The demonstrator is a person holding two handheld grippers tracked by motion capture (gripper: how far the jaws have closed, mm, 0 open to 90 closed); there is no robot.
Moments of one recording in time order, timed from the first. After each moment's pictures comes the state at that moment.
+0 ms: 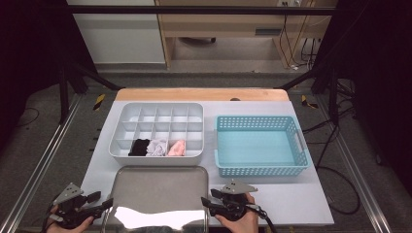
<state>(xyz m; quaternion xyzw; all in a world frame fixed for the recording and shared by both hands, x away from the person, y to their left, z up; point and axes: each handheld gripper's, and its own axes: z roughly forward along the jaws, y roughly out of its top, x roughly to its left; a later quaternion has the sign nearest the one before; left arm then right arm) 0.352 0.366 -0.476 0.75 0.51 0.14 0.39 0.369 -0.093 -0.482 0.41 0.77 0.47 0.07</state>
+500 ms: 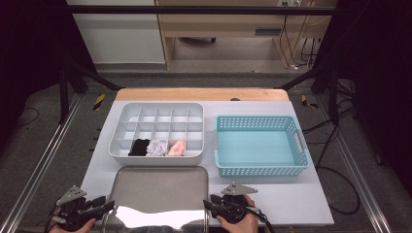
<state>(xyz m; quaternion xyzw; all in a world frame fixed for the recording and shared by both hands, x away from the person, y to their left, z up) 0.344 0.356 -0.475 0.75 0.53 0.12 0.38 0.364 -0.094 -0.491 0.45 0.77 0.45 0.04</state>
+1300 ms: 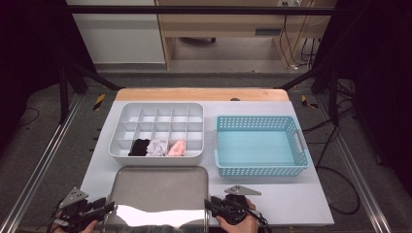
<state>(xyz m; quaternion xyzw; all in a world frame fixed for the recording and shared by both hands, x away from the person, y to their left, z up) 0.340 0.351 -0.475 0.75 0.54 0.13 0.37 0.359 -0.094 -0.492 0.52 0.72 0.46 0.01</state>
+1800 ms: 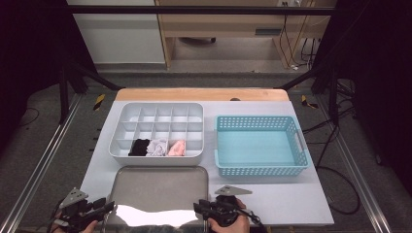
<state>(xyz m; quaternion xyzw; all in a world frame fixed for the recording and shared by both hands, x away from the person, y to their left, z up) 0.339 0.351 -0.475 0.74 0.54 0.14 0.37 0.356 -0.067 -0.485 0.46 0.75 0.47 -0.02</state>
